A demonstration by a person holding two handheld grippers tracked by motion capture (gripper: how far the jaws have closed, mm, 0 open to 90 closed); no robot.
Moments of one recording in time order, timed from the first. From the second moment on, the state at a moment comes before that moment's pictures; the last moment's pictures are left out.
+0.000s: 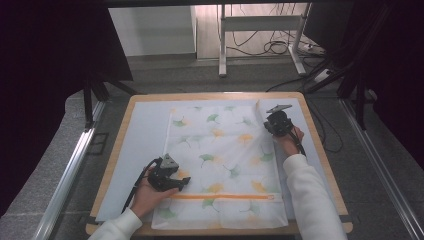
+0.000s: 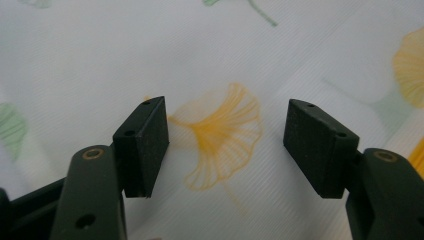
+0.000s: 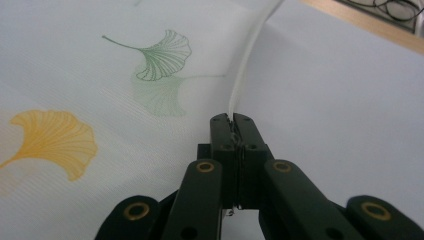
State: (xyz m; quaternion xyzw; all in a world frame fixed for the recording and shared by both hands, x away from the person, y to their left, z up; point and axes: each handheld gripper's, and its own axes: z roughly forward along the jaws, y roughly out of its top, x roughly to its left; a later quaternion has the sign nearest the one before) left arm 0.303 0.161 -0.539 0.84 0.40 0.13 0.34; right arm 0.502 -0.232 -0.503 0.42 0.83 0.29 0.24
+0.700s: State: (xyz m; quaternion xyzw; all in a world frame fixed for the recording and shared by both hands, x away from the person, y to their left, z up) left arm 0.309 0.162 -0.540 0.83 0.41 0.13 0.34; right arm 0.506 -0.245 -0.512 0.46 0.80 0.32 0.19
